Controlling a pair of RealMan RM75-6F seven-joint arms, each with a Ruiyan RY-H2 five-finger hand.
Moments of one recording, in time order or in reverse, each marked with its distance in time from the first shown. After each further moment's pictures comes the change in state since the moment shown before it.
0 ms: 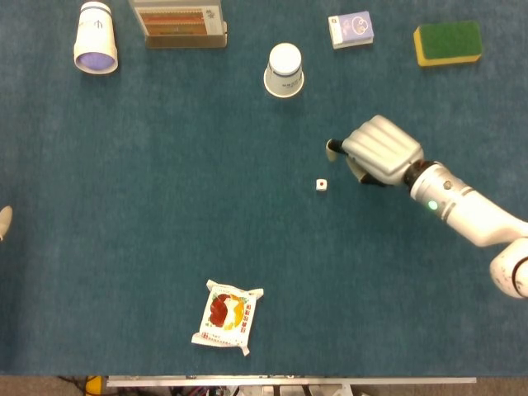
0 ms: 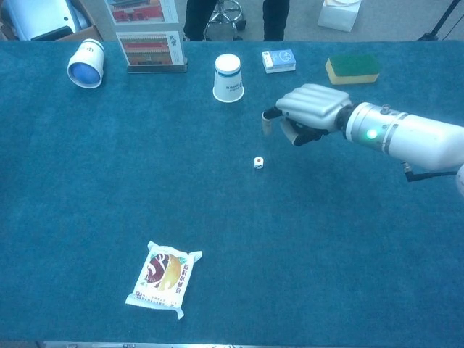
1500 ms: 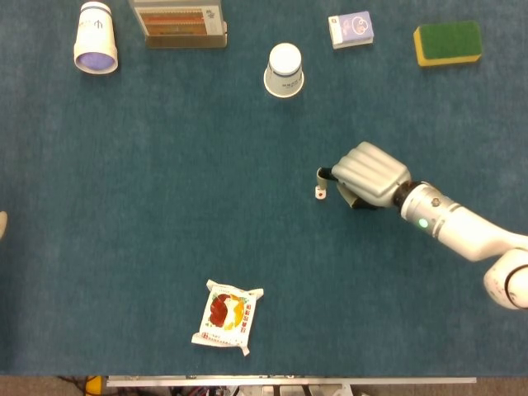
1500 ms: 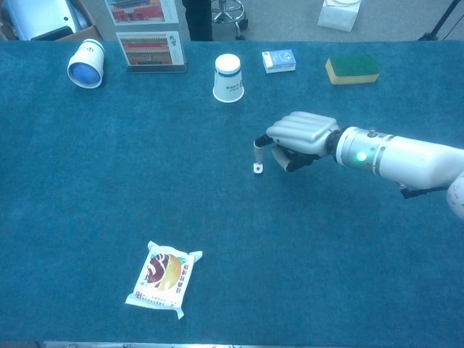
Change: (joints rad) left arm 0.017 -0.012 0.003 0.042 -0.002 0.000 -0.049; right arm 0.032 -0.026 -0.092 -0.014 -0.002 0.005 0.063
